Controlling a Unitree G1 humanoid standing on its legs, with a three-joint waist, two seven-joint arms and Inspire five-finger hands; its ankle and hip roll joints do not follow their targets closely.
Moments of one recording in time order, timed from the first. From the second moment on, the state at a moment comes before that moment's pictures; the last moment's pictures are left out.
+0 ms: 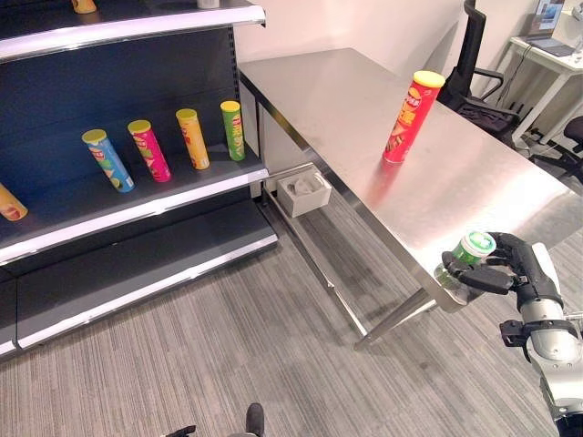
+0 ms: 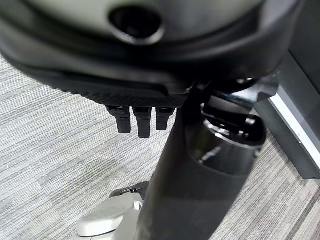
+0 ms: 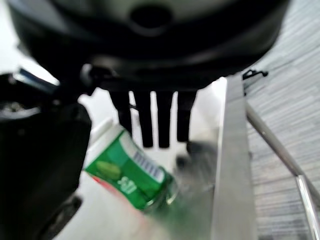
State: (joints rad) left arm 0.19 0.31 -0.08 1.03 -0.11 -0.04 0.01; right arm -0.01 -0.73 -0.15 0.27 0.06 -0.08 -0.12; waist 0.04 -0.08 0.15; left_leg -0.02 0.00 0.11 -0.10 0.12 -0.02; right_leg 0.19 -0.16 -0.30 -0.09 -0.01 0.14
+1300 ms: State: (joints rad) left arm 0.15 0.33 -0.06 0.94 -0.17 -0.04 0.01; right arm -0.28 -0.99 -0.26 0.00 0.32 -0.16 -0.12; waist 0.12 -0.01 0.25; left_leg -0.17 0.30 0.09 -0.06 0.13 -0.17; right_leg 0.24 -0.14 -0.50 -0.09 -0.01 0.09
